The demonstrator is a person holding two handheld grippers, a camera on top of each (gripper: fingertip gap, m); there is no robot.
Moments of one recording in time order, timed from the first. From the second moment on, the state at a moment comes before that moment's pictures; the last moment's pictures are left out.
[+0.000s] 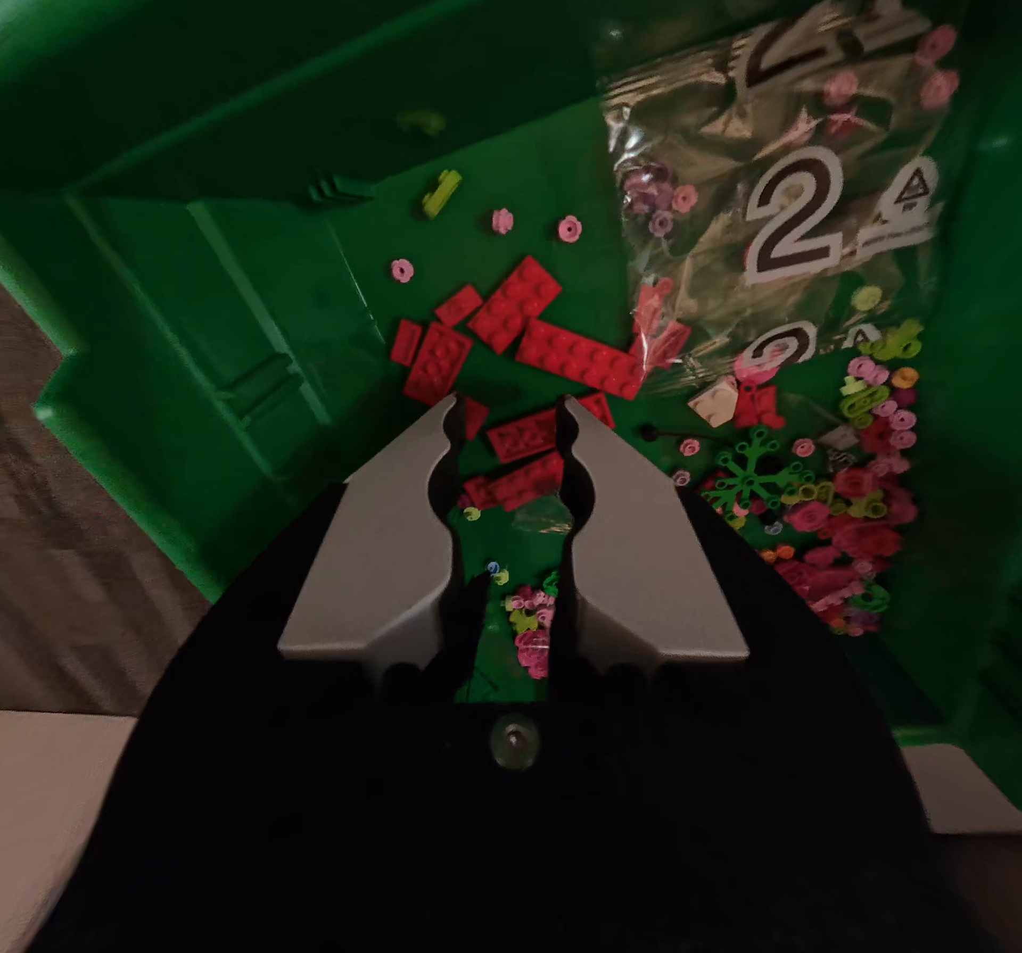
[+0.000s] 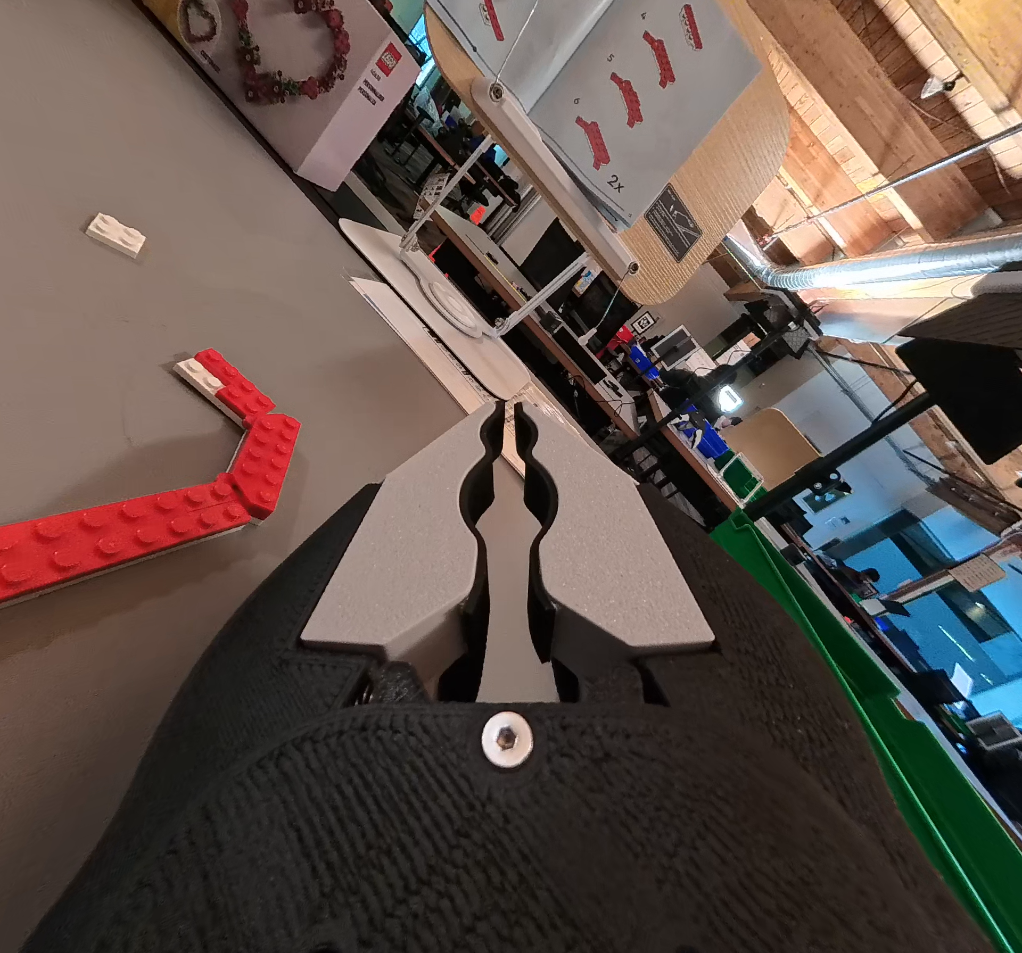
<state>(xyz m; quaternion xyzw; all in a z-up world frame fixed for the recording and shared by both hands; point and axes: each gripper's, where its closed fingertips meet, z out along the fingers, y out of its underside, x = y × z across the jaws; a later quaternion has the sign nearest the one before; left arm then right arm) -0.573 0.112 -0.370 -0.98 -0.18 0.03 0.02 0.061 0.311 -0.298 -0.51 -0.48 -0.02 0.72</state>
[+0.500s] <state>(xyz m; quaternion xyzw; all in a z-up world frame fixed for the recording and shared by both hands) -0.594 0.083 -0.374 -0.97 -0.09 0.19 -0.10 0.061 0.309 -0.298 -0.51 -0.48 -0.02 0.72</state>
